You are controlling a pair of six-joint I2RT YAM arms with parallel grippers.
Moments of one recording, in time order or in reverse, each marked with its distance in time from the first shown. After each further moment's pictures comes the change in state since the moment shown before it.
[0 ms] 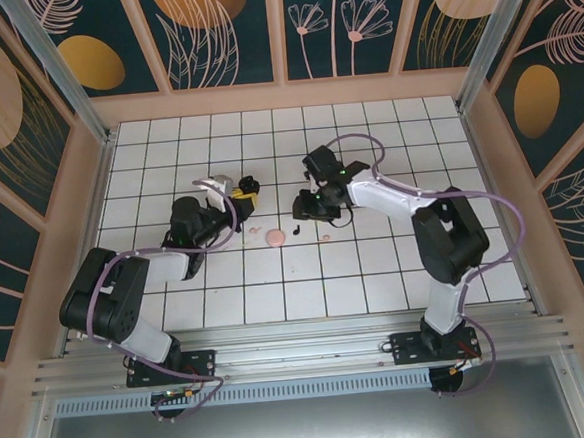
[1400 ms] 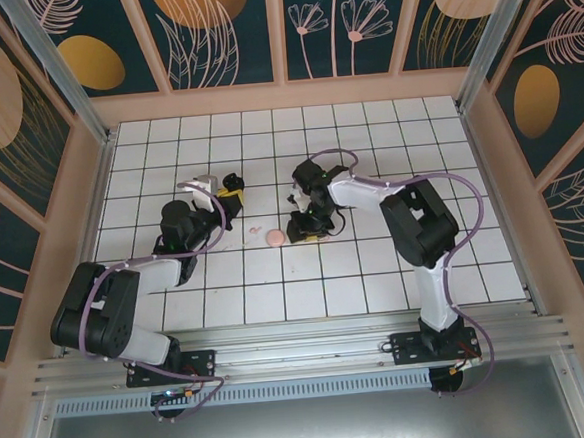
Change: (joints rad) left arm 0.043 -0.098 -0.042 -0.031 -0.089 -0.038; right arm 0.026 0.176 0.071 -0.146 -0.148 -0.284
